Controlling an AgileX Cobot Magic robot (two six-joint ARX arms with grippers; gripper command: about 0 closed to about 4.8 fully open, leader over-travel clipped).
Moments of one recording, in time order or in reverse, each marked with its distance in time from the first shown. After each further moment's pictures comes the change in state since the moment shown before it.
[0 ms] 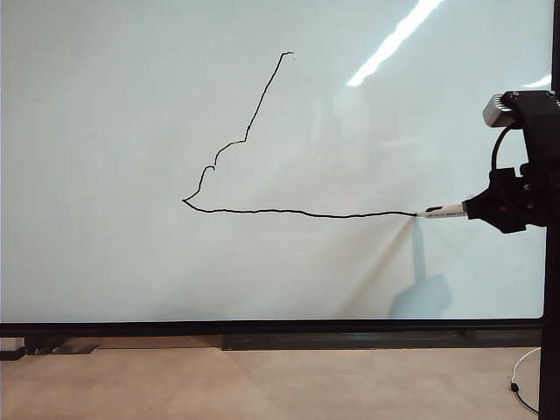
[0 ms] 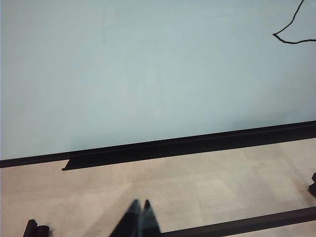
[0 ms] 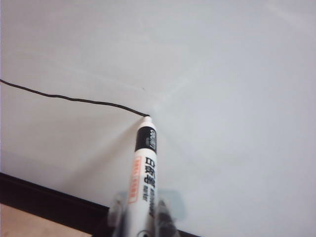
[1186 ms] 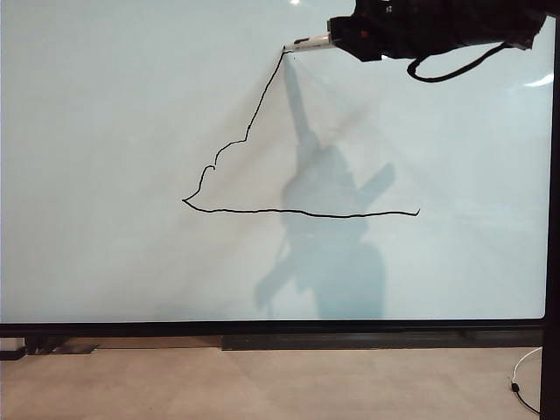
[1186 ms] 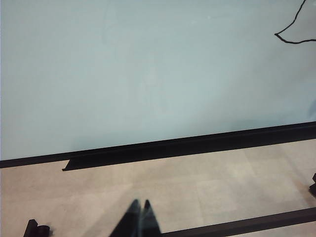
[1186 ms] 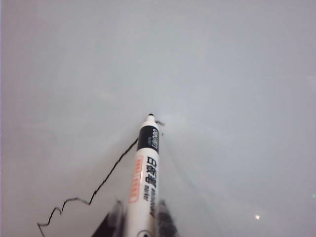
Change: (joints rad) left arm 0.000 0.000 0.000 0.000 0.000 0.000; right arm 0.352 -0.255 0.377 -0.327 0.010 -0.087
